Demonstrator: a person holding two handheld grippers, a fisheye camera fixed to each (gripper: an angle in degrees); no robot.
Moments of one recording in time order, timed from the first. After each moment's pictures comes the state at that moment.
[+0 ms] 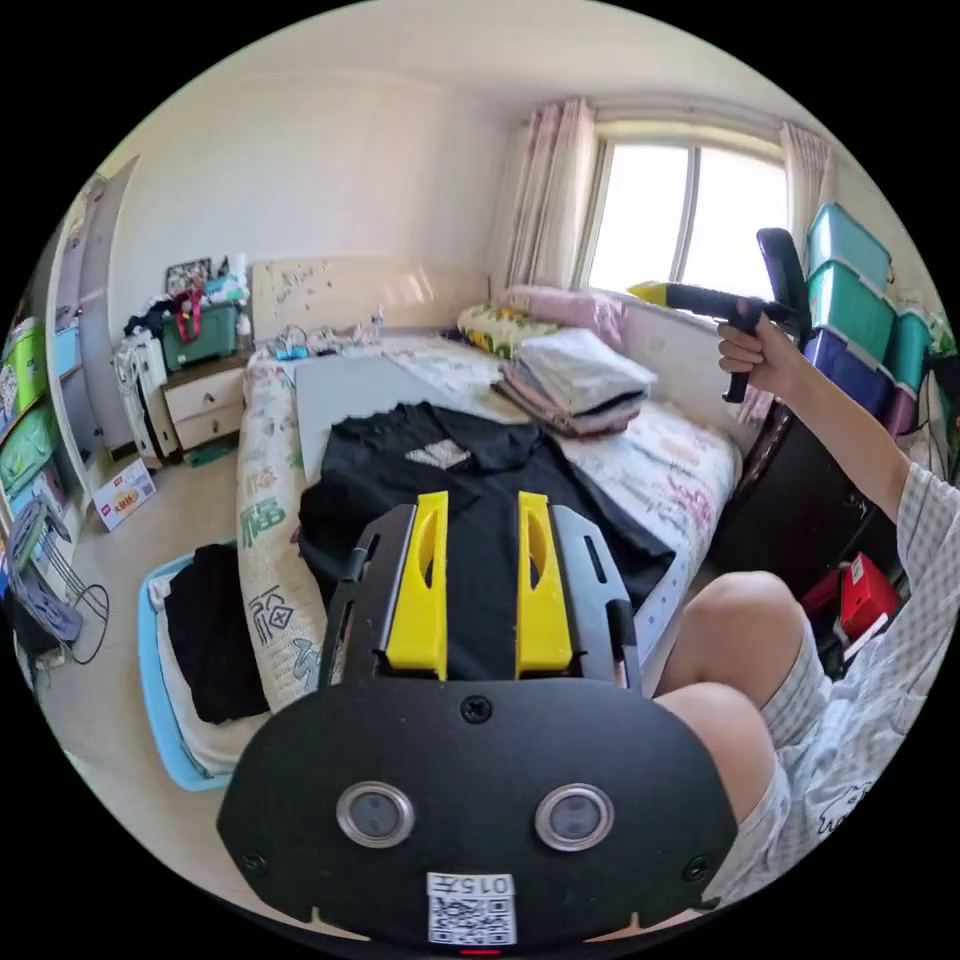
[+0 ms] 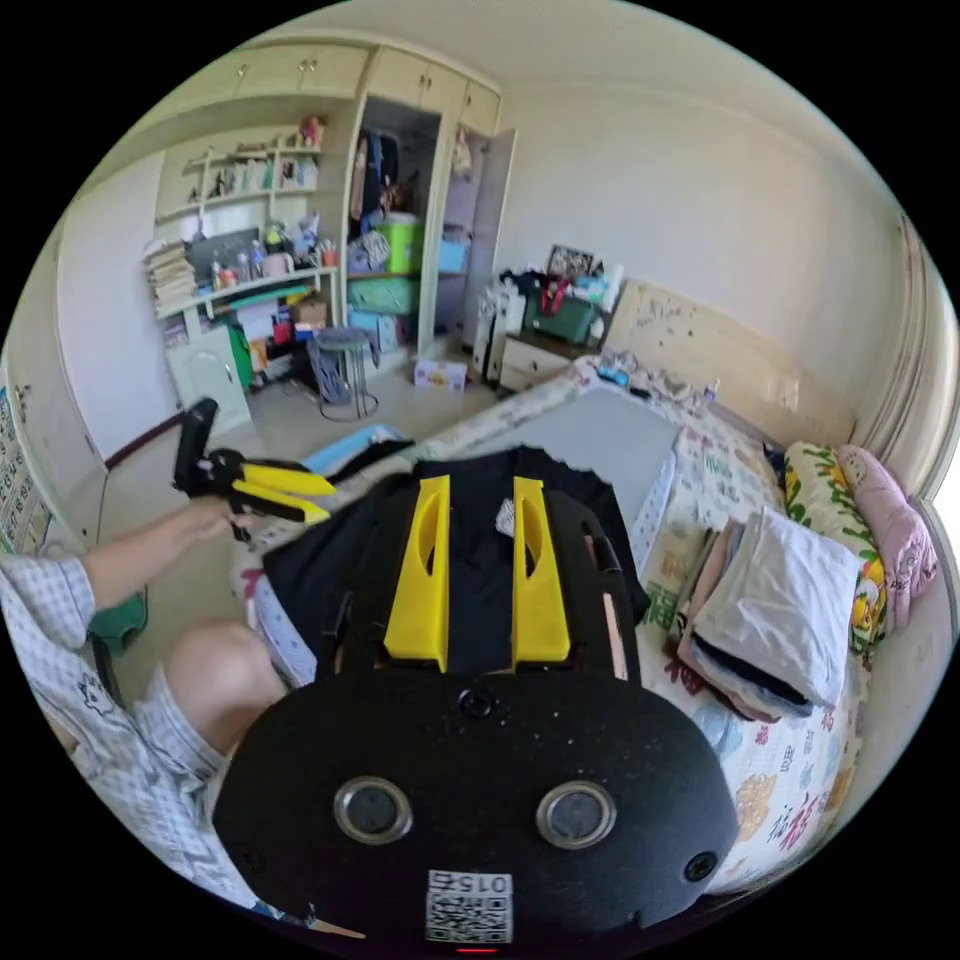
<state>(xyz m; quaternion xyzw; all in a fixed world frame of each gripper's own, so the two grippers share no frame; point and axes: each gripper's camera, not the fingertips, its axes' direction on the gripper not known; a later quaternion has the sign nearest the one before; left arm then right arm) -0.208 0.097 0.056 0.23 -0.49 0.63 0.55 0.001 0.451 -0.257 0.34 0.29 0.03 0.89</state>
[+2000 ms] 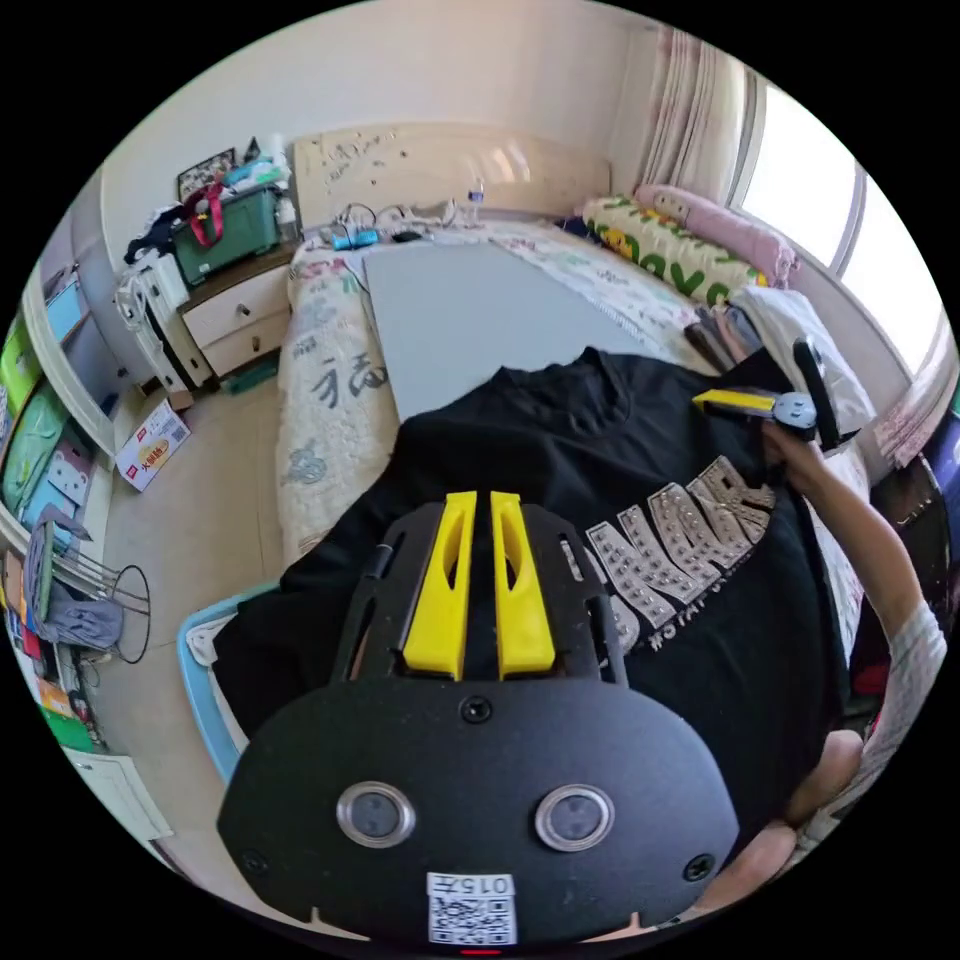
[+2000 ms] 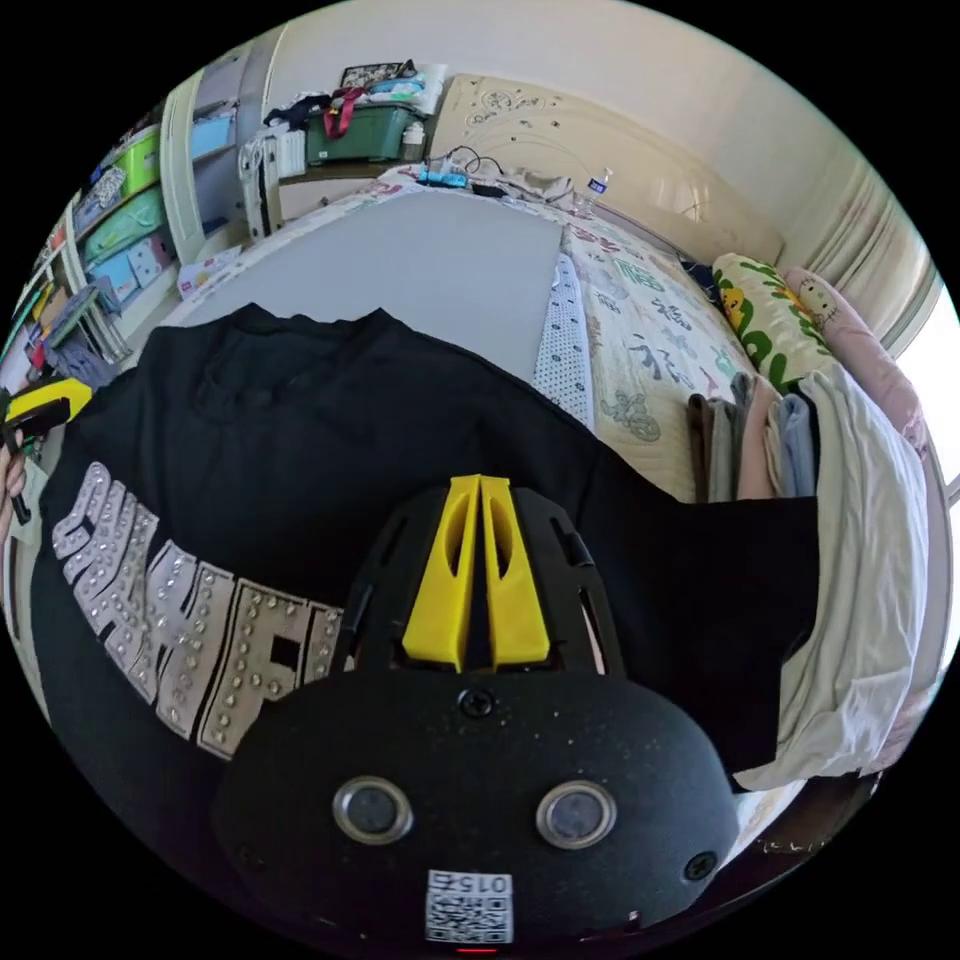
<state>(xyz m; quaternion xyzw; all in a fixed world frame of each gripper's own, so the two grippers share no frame) 0.099 -0.180 0.093 0.23 -0.63 0.47 0.57 0.165 0.090 -0.090 0.22 0.38 0.29 0.85</state>
